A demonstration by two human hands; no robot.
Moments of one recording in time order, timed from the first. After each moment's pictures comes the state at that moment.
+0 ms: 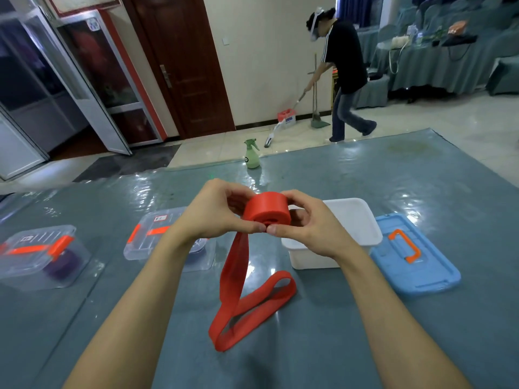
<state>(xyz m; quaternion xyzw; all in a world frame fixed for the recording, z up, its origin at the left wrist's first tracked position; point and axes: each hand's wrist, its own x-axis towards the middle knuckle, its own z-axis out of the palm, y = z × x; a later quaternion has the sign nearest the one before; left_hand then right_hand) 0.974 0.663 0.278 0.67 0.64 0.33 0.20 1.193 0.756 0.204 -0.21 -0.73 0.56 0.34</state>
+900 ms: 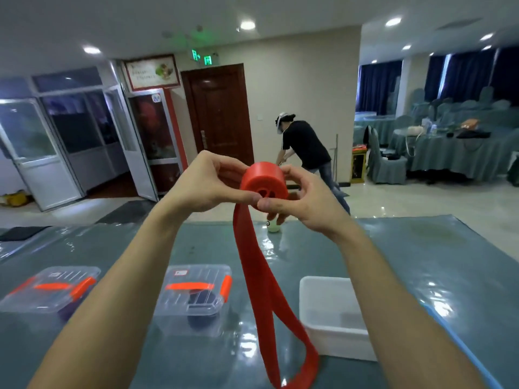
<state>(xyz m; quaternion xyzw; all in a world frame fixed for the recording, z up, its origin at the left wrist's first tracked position) 0.922 0.658 0.439 0.68 0.57 0.45 0.11 1.131 0.784 0.383 -0.11 -0.77 0.49 0.39</state>
